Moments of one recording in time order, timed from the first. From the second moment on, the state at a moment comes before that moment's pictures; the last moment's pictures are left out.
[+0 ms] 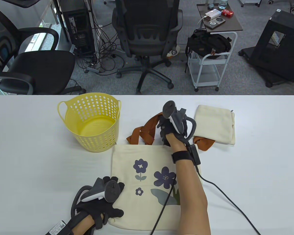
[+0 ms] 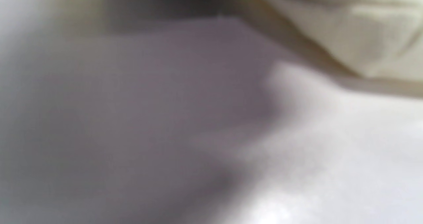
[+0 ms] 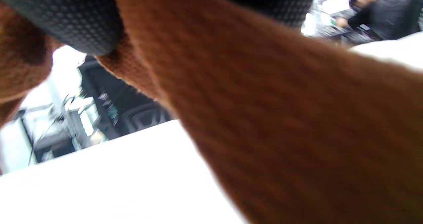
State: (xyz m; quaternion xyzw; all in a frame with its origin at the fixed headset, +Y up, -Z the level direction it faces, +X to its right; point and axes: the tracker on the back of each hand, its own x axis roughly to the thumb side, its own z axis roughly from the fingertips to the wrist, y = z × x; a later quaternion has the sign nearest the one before) left_hand -0.198 -0.793 -0.231 -0.36 -0.19 -0.01 0.92; right_hand 0.108 -0.732 -0.503 -0.21 -0.09 0.96 0.19
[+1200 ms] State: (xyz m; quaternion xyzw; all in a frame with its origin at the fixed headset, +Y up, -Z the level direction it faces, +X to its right) left_hand -0.199 -0.792 -0.230 -0.37 -0.19 -0.01 0.91; right_hand 0.138 -0.732 -0.375 0.01 0.03 1.00 0.05
